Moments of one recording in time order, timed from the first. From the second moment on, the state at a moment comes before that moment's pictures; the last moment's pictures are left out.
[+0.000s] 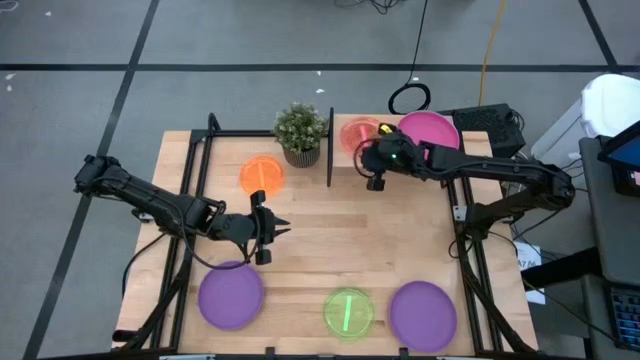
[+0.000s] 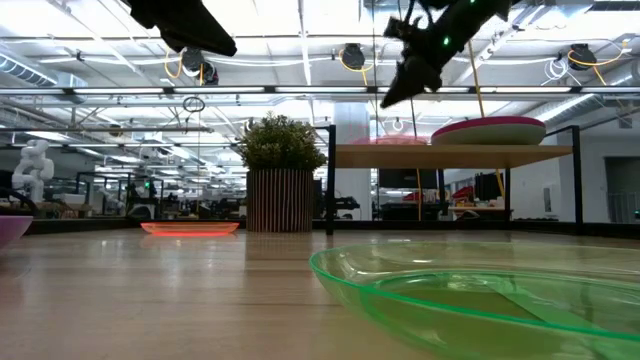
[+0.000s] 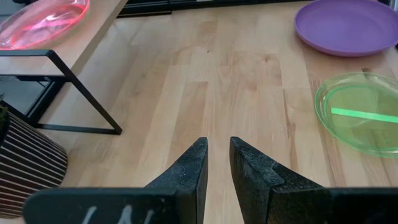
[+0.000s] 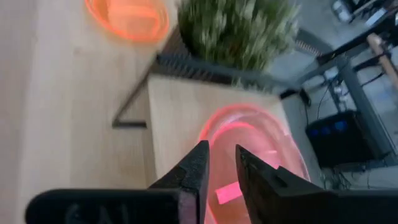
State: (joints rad) left arm -0.34 1.19 0.87 -0.31 -0.44 -0.17; right arm -0.29 1.29 1.01 -0.36 0.31 -0.47
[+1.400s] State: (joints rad) left arm -0.67 1.19 0.86 -0.97 -0.25 -0.66; right arm 0.27 0.96 0.75 -0.42 0.36 -0.06
